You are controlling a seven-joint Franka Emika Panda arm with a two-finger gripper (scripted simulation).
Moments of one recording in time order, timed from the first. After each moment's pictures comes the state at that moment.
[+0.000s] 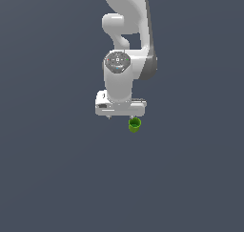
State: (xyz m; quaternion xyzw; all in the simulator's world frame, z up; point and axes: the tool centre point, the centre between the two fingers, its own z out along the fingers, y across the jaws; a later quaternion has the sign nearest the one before) arm -0.021 -0.007 0.146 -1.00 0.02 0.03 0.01
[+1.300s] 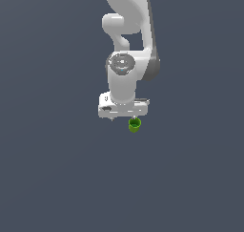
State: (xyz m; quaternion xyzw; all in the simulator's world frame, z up) arm -0.018 0.005 0.143 -1.00 -0.03 0.04 0.01
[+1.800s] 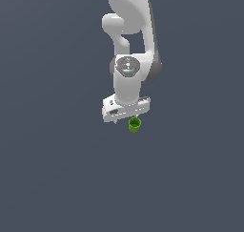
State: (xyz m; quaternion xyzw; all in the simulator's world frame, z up) arm -0.022 0.018 0.130 -0.99 -0.14 0.03 0.01
